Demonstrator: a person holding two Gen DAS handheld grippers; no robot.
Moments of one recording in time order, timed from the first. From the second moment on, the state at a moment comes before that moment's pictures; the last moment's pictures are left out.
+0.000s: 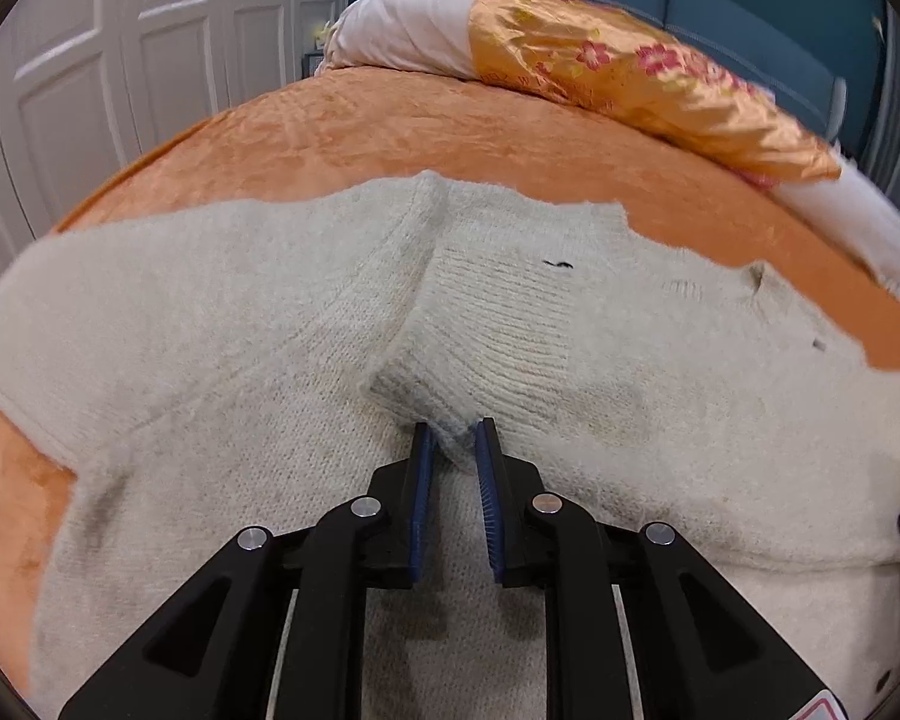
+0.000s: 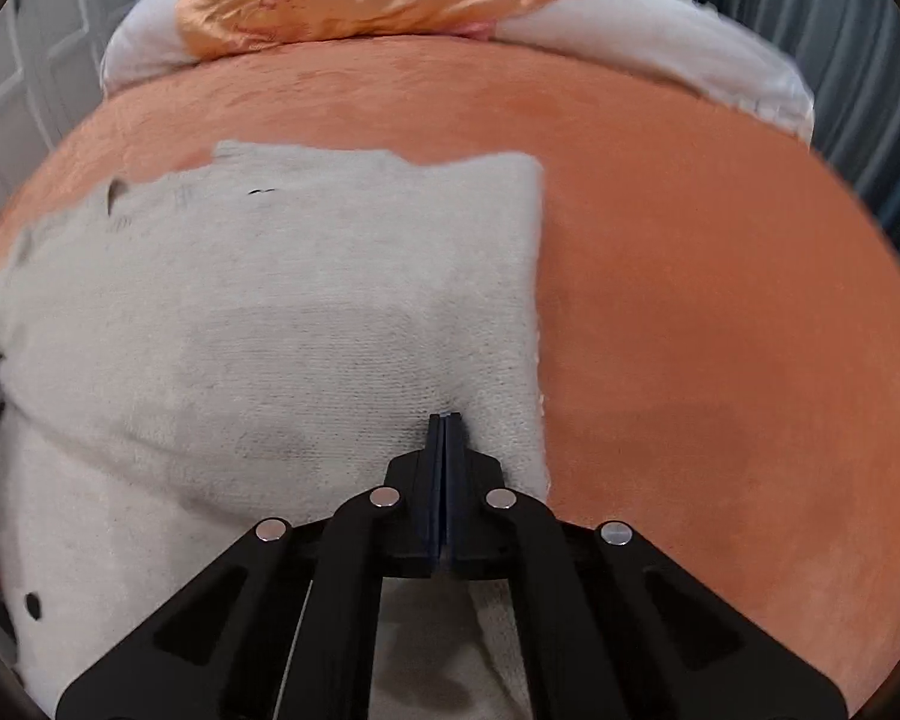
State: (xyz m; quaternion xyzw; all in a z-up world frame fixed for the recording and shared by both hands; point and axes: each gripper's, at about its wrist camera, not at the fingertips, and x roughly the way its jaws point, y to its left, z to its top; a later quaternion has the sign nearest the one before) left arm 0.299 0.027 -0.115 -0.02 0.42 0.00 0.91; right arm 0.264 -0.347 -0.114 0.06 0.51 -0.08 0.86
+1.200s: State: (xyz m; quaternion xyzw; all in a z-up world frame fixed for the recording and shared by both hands) left arm 0.264 0.408 -0.054 -0.19 0.43 0.23 0.85; right arm 0.046 -0.198 -0.046 0.06 0.54 -0.03 0.84
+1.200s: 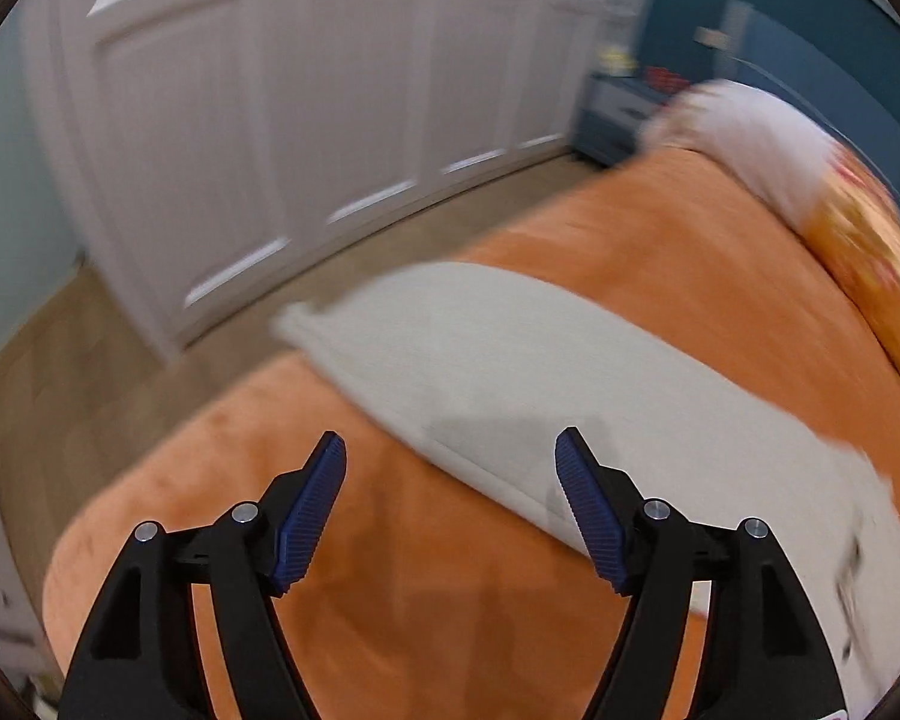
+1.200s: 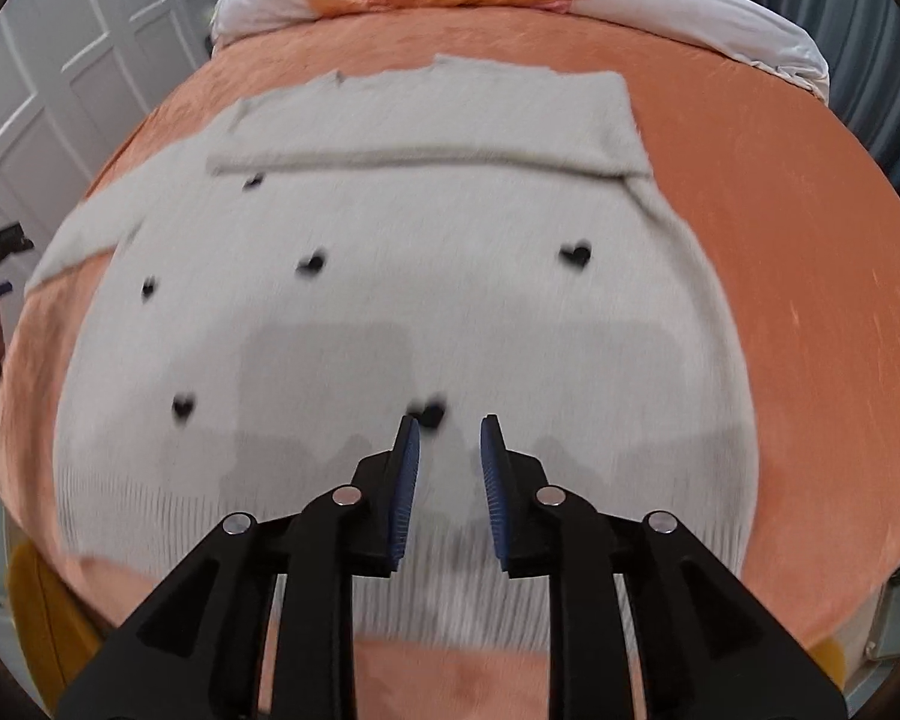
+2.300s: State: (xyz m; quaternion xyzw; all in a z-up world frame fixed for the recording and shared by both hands) left arm 0.212 -0.063 -0.001 -0.08 0.45 -0.22 0.86; right arm 0.032 -0.253 -0.038 0.11 0.51 -0.05 0.85
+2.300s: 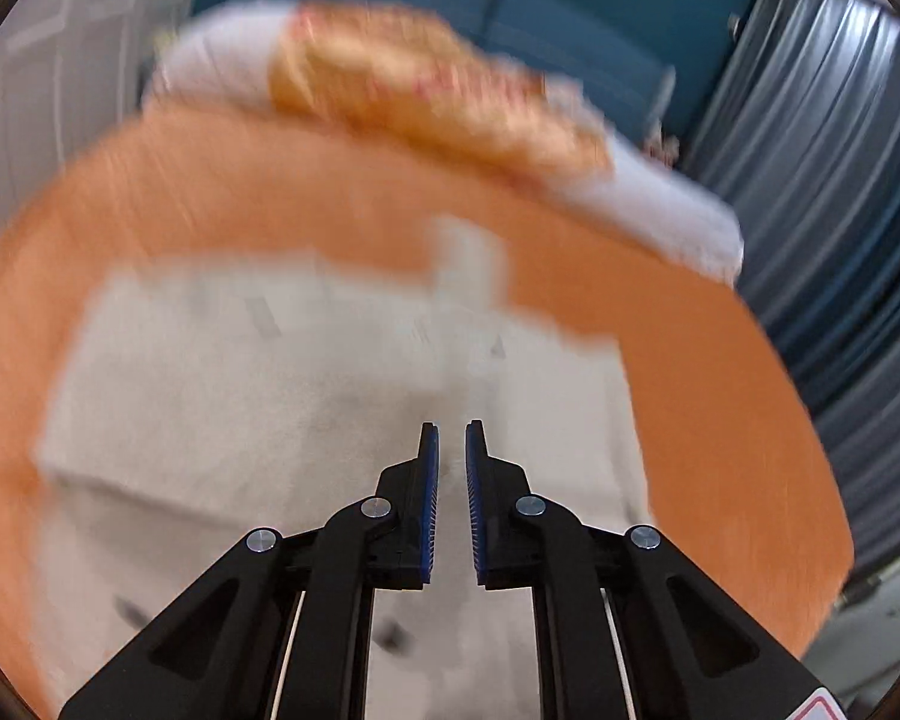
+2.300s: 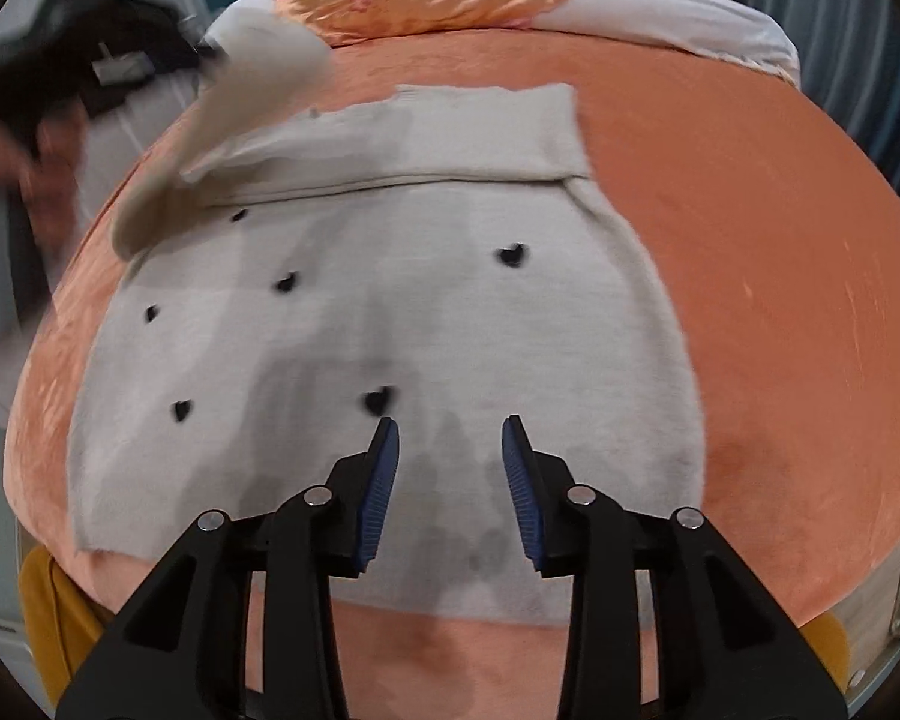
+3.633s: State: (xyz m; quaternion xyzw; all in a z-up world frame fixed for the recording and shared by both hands) left arm 0.304 0.097 -0.060 -0.17 0.43 -0.01 0.89; right arm 0.270 -0.339 -0.037 0.18 0.42 -0.03 0.89
